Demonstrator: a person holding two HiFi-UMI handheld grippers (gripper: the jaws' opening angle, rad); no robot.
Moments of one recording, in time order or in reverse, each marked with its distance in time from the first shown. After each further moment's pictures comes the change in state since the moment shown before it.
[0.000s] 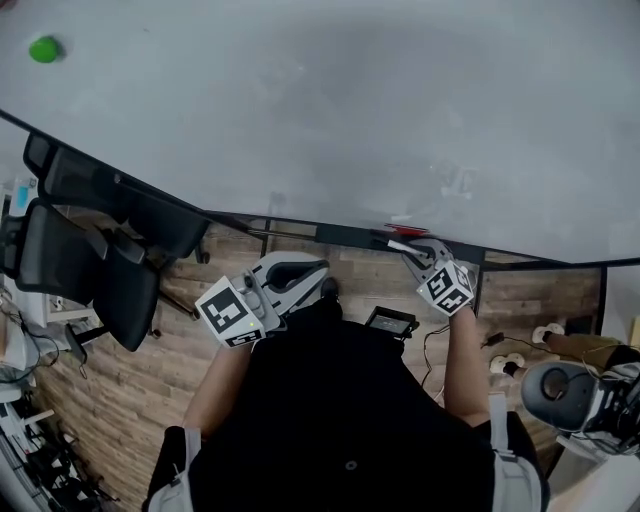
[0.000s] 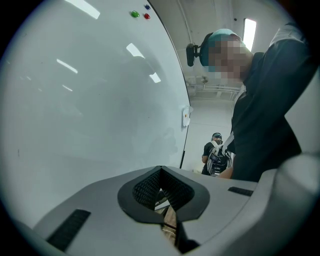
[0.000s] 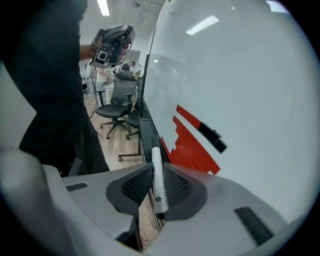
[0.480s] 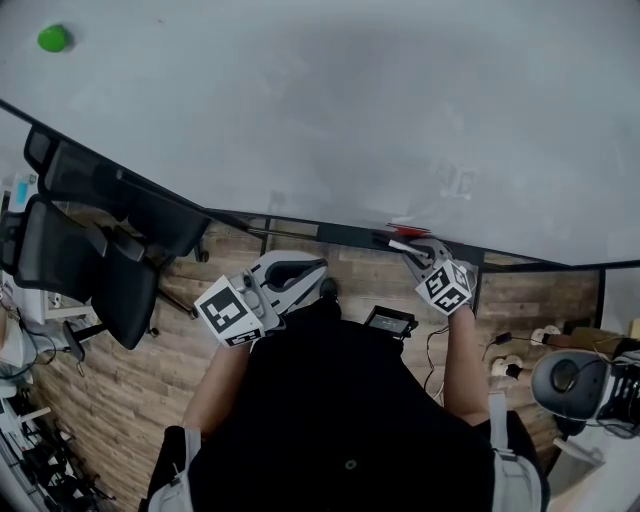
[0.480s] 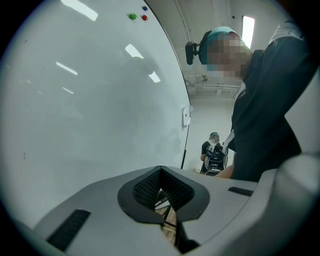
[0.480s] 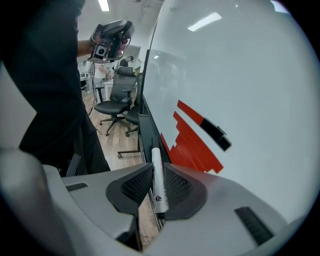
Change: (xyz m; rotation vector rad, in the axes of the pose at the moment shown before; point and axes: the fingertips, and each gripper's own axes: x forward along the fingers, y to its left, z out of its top) left arm -0.007 0.001 0.000 0.018 0.005 0.020; right arm 0.004 0.000 -0.003 -0.004 0.041 -0.004
